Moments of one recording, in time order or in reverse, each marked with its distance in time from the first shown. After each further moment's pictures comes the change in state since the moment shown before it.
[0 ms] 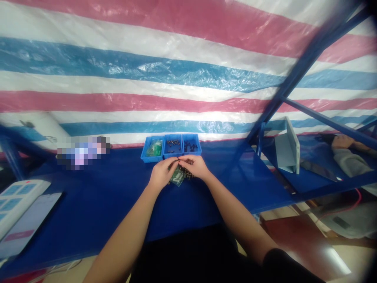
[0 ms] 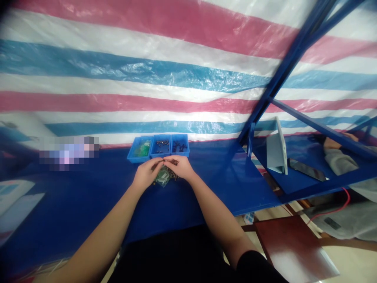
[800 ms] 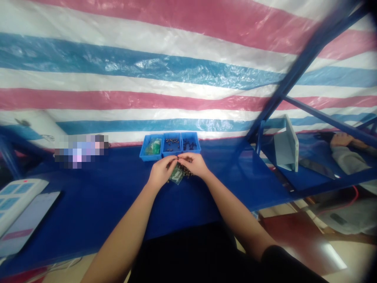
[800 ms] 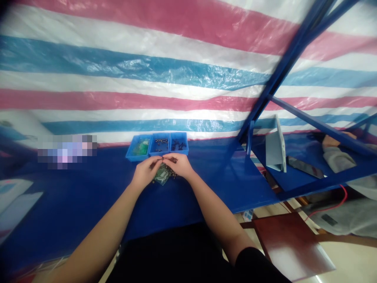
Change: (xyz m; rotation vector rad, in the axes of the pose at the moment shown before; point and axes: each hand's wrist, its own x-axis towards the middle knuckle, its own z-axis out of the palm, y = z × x) left_hand 0.001 0.006 -0.002 -0.029 -0.024 -0.077; right_hand 0.001 -0.001 0.000 0.014 0.017 0.007
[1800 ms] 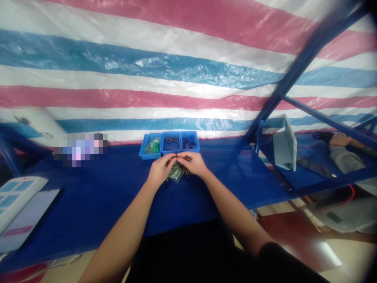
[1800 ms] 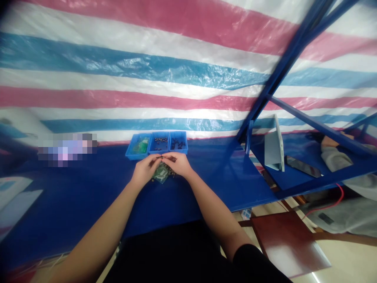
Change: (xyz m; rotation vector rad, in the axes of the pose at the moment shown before) left_hand 0.001 -0.003 0.001 -0.024 -0.001 -0.007; right_hand -0.001 -0.004 0.001 -0.038 0.009 0.007
